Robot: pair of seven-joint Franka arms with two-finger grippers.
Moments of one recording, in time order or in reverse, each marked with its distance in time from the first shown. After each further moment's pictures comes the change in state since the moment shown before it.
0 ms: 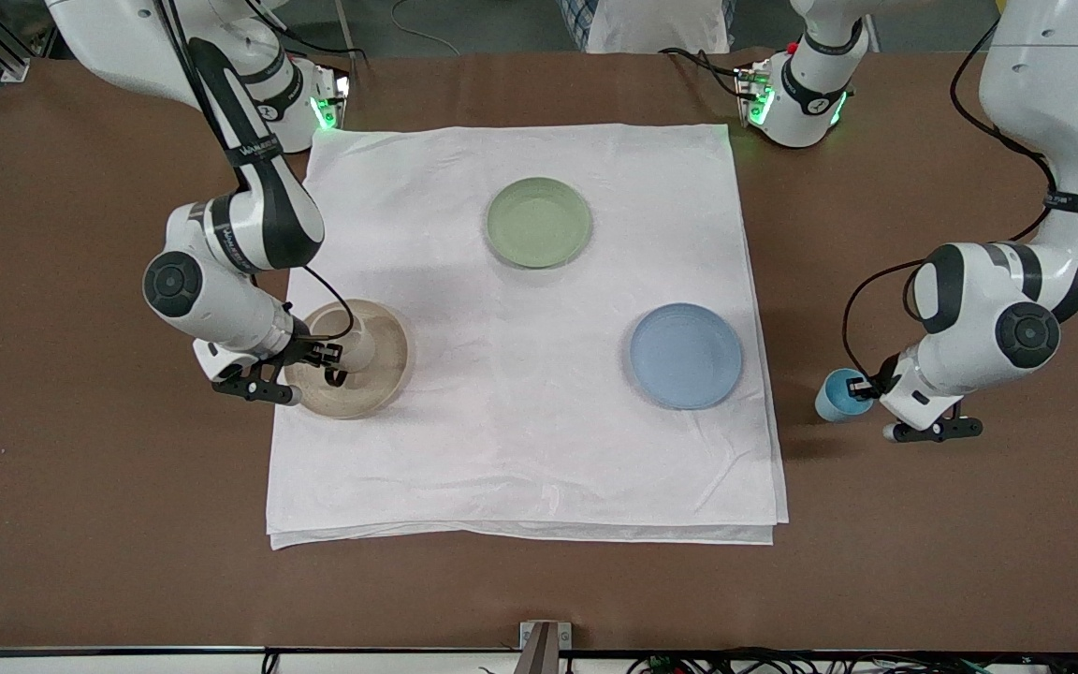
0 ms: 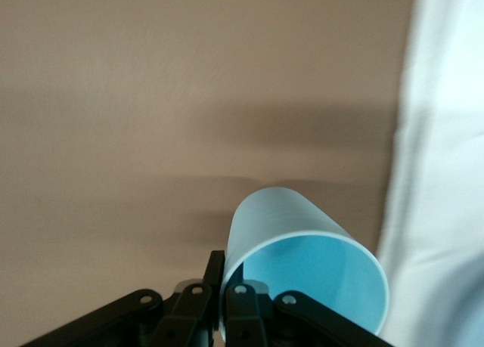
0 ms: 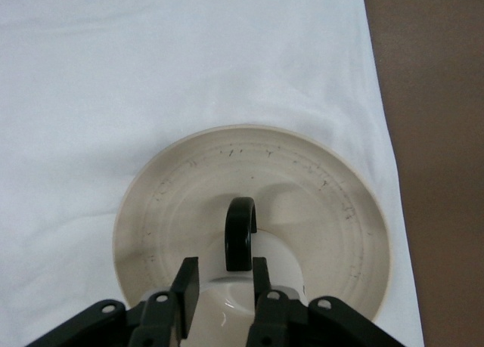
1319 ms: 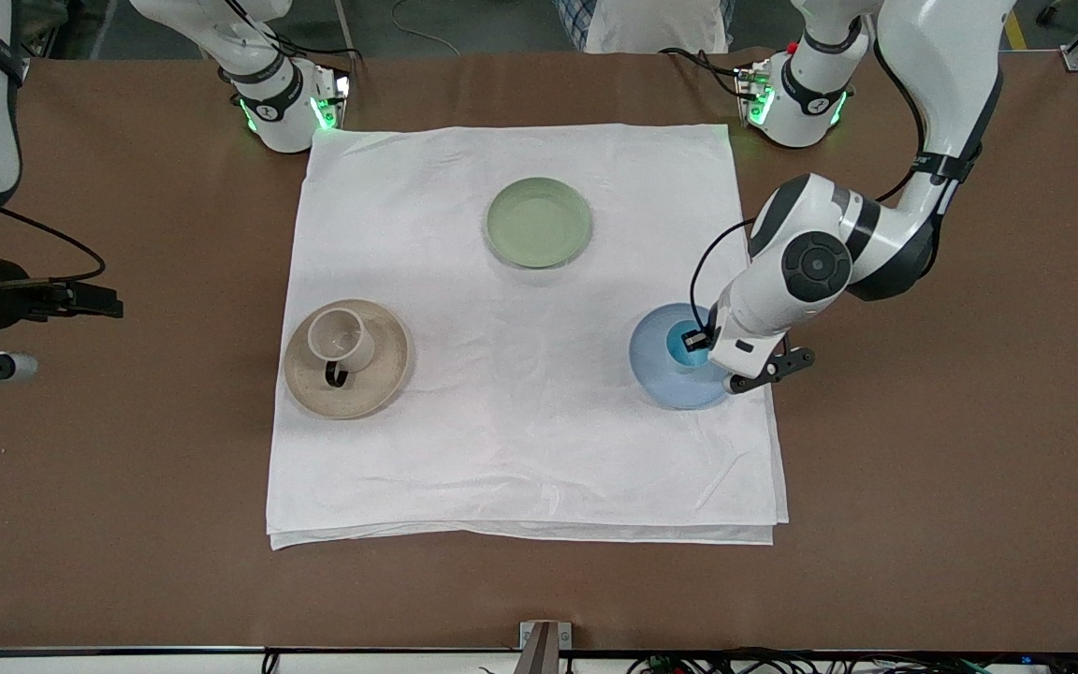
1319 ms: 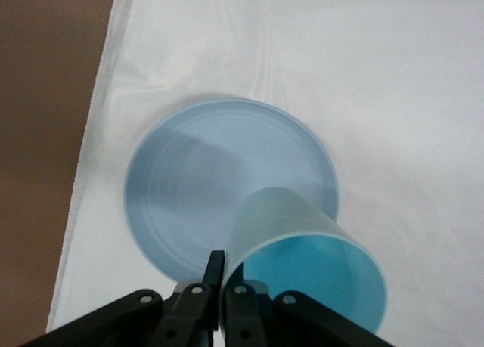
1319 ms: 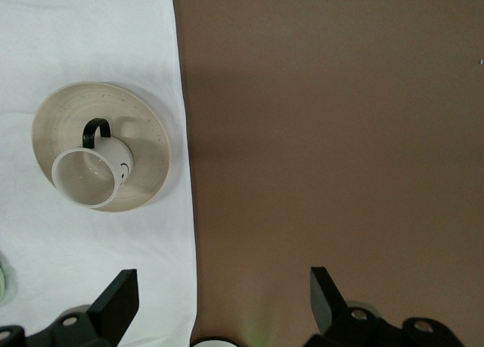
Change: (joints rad) left arm -0.146 -0.048 -0.297 0.011 0.000 -0.143 -0.751; right arm -0.302 -0.047 -0.021 0.643 -0.196 -0.905 -0.428
